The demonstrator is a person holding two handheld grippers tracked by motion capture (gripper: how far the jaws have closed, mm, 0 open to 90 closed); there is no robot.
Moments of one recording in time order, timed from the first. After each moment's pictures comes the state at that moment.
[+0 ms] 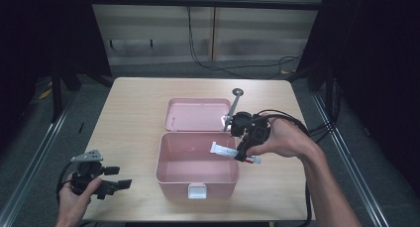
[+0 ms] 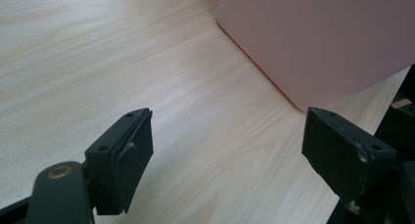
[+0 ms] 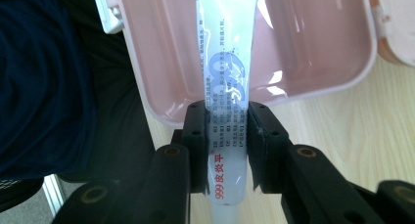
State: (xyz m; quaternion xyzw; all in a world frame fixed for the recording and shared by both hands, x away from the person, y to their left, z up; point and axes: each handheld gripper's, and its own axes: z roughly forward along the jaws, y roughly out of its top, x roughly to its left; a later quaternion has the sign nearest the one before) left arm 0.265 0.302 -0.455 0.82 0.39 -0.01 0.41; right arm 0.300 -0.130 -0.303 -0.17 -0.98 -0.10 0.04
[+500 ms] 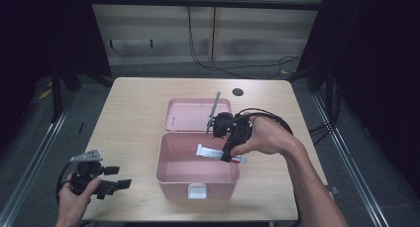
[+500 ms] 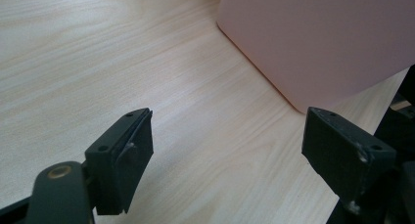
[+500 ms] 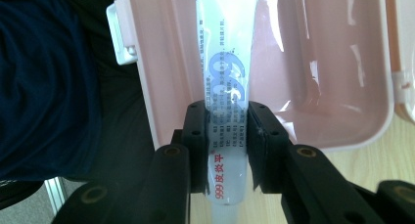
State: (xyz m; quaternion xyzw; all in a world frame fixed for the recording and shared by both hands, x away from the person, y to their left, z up) left arm 0.265 0.303 -0.454 0.83 0.39 -0.01 0.41; right arm 0.307 -0.093 -0.305 -0.14 -0.99 -0.09 0.05
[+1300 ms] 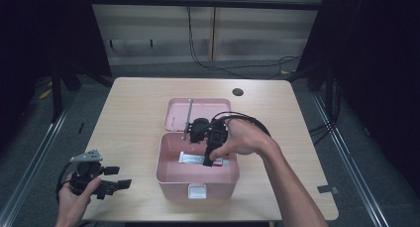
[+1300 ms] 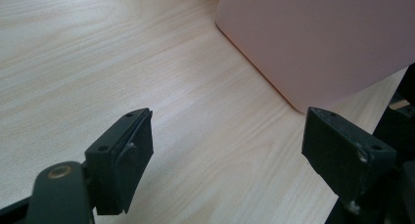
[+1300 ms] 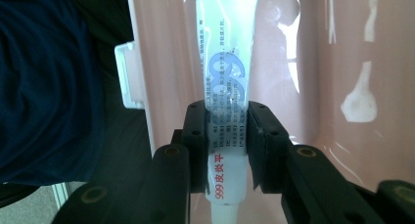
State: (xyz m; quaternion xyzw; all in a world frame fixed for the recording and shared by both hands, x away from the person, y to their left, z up) left arm 0.265 0.303 -0.454 0.82 0.39 -0.01 0.41; right arm 0.313 -0.044 -0.325 -0.09 -0.99 -0.07 0.07
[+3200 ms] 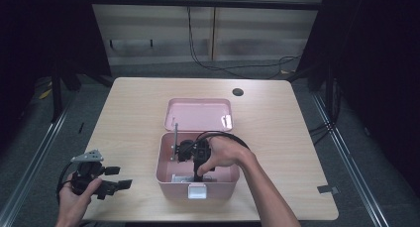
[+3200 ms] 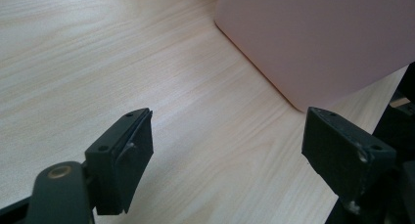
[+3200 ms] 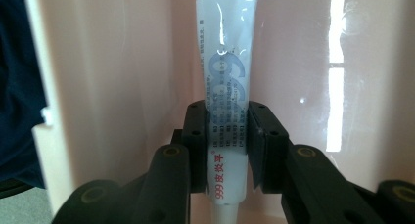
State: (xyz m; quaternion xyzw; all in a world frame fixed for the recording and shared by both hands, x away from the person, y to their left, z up) left arm 0.265 0.301 -0.455 0.83 0.39 -0.01 0.41; right arm 0.320 -0.009 -0.410 -0.05 -0.99 -0.04 0.15
